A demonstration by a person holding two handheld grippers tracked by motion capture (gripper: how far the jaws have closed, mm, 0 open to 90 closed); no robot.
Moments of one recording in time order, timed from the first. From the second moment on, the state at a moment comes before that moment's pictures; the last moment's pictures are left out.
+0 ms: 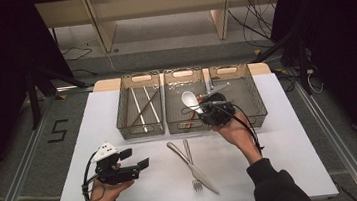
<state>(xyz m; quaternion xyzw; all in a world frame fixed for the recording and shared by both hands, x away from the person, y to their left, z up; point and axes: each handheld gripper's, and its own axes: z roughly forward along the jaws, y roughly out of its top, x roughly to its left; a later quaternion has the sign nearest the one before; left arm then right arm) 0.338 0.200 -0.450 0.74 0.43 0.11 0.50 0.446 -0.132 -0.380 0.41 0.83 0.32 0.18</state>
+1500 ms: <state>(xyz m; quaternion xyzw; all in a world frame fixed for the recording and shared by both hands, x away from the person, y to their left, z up) 0.338 0.199 -0.452 0.74 0.43 0.11 0.50 0.522 -0.093 -0.404 0.44 0.85 0.25 0.16</state>
